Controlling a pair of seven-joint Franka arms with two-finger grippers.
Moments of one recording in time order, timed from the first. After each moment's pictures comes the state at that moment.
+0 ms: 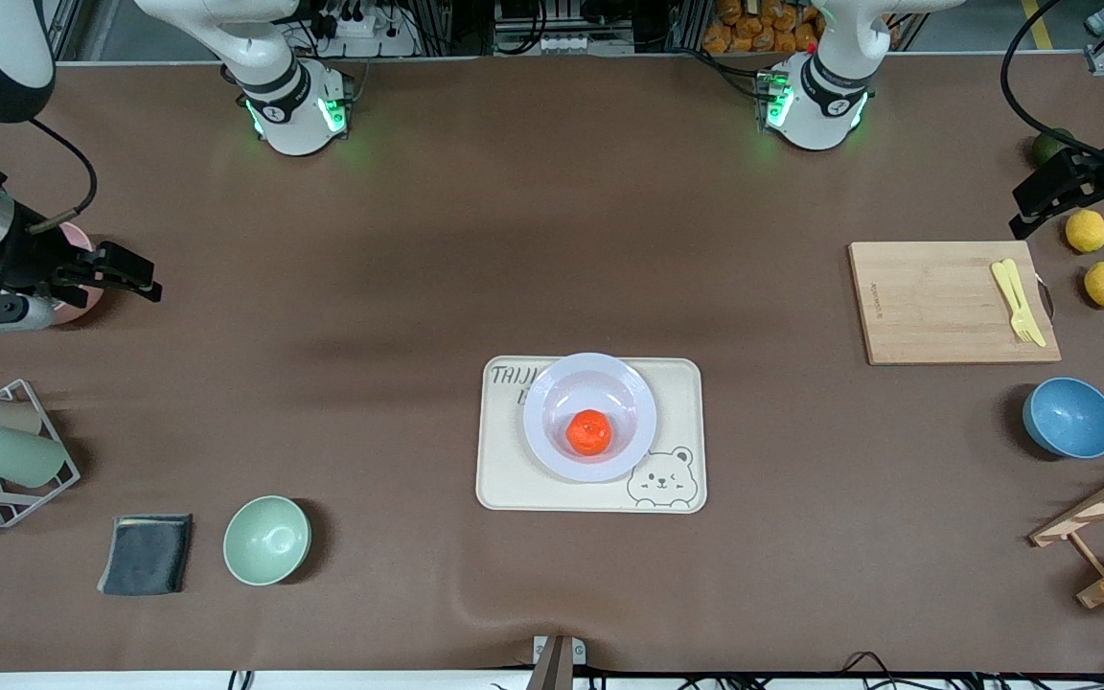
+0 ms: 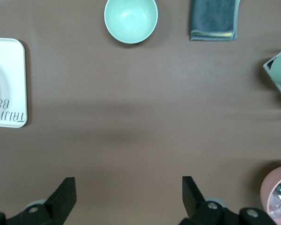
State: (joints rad) left arm 0.01 -0.03 -0.09 -1.45 0.04 1.52 -0.17; right arm 0.01 0.03 0.01 -1.68 0.06 1.70 -0.04
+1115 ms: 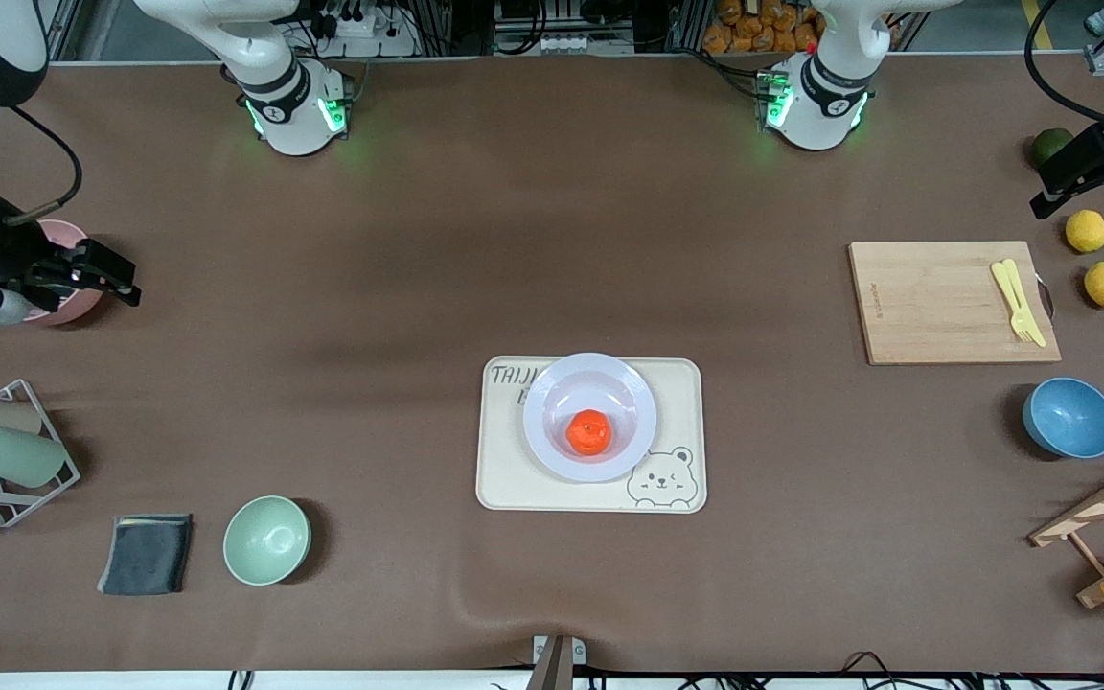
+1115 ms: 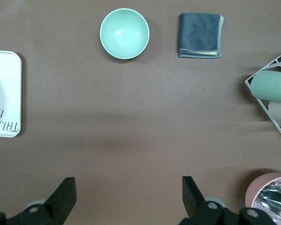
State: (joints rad) left arm 0.05 -0.05 -0.08 -1.45 -0.01 1.48 -0.12; right arm 0.02 0.03 0.00 -1.63 0.03 1.70 -0.04
